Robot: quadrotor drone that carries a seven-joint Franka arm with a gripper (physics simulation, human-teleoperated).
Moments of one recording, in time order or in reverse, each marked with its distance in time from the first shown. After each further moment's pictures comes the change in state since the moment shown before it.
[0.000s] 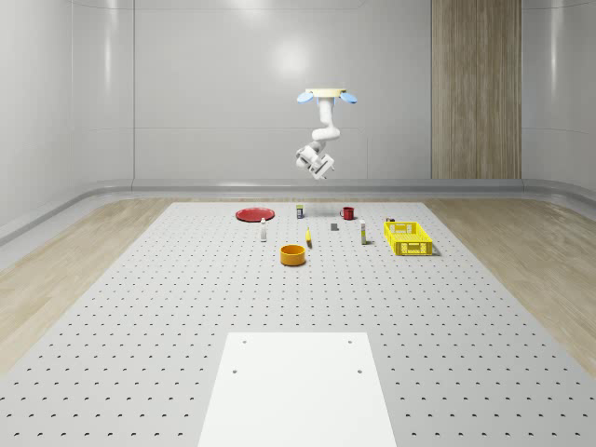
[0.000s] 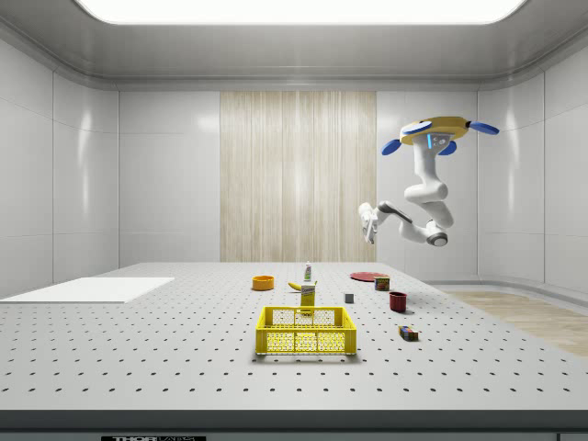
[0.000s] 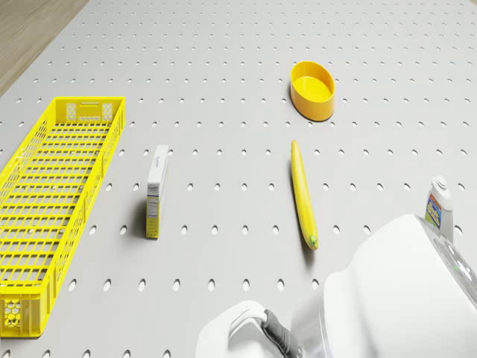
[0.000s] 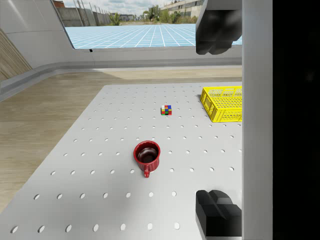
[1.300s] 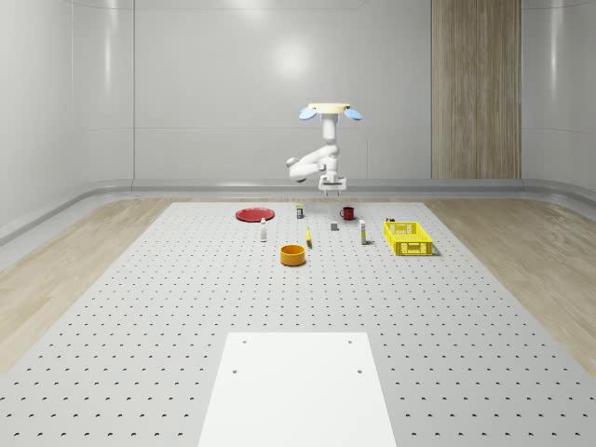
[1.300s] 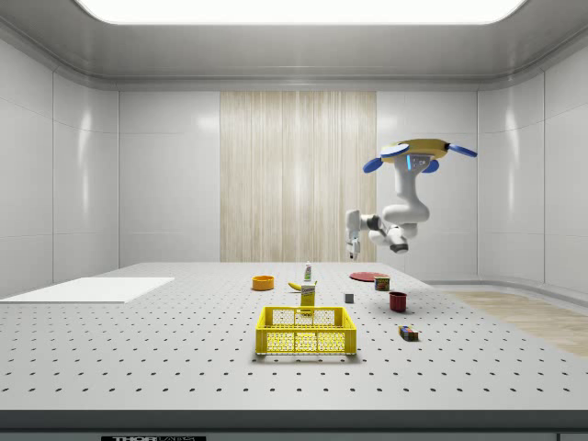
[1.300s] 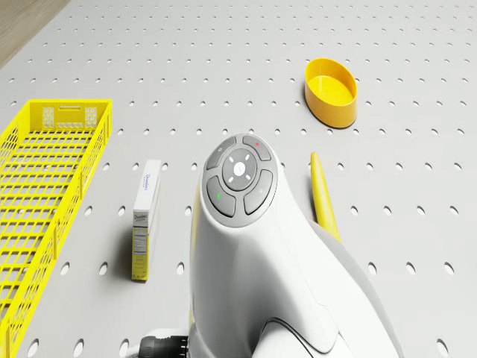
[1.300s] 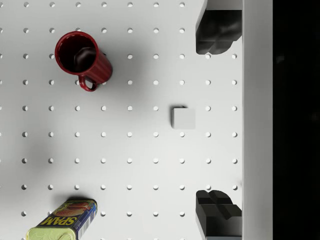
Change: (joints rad) arm -0.487 -0.211 0.265 -0.127 -0.309 -0.145 0.338
